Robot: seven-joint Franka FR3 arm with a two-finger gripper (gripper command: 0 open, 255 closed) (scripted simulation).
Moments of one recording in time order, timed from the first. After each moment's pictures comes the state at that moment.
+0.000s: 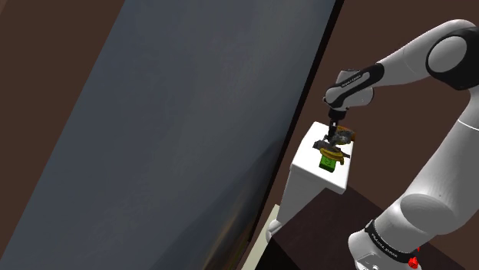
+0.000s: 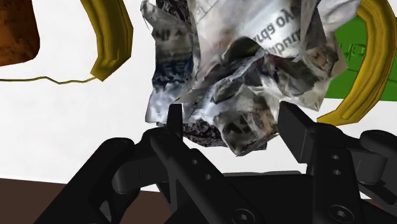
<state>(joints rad) -0.15 0.16 -0.50 -2.27 -0.10 2.35 -0.99</state>
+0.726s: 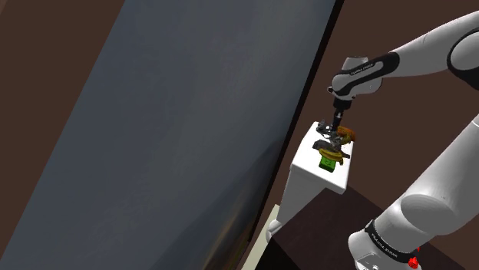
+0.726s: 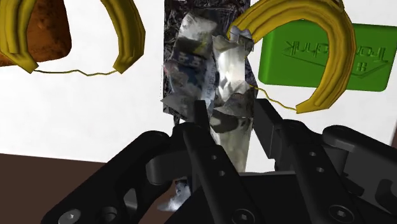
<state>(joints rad) -0.14 0.06 -0.50 -2.22 -0.15 2.21 -0.97</state>
